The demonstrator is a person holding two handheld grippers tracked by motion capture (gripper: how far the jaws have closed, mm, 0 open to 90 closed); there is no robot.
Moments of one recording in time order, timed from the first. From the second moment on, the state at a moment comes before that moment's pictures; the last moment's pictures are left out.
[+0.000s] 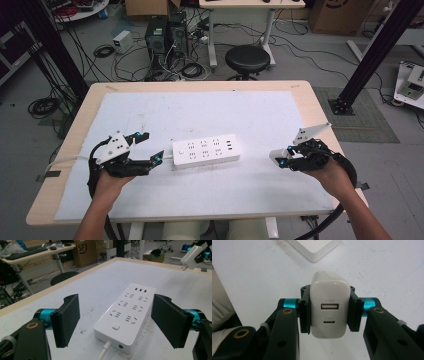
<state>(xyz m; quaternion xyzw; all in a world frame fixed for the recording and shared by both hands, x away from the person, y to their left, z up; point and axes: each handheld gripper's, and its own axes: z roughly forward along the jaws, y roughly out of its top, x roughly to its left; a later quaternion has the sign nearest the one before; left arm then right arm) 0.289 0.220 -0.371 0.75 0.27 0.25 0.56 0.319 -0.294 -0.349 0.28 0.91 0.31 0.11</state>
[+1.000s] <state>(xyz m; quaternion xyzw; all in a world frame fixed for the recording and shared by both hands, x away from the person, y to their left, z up) 0.274 0.228 -0.375 0.74 0.28 0.26 0.55 0.336 -0.260 -0.329 0.23 0.92 0.28 0.11</state>
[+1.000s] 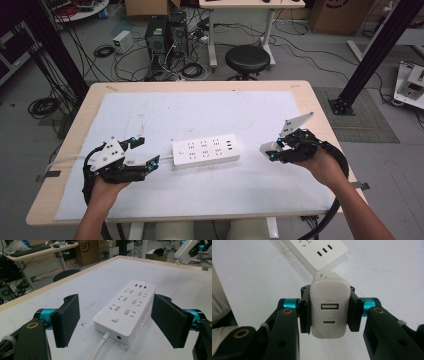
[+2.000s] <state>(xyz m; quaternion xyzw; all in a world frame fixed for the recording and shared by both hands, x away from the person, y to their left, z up) 0.268 0.243 -0.379 0.73 0.28 0.26 0.56 0.397 -0.160 -0.298 0.13 0.96 0.22 0.11</state>
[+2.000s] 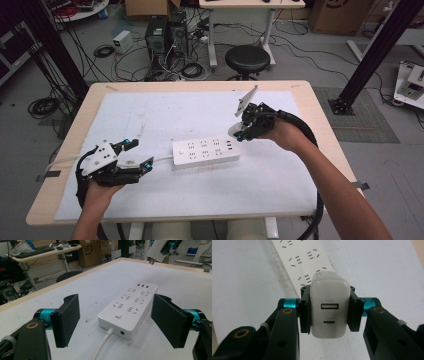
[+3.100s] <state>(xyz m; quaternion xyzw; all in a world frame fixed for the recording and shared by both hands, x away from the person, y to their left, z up) 0.264 0.258 -0.390 0.72 0.30 0.26 0.56 0.428 -0.086 -0.337 0.02 0.99 0.11 0.10</state>
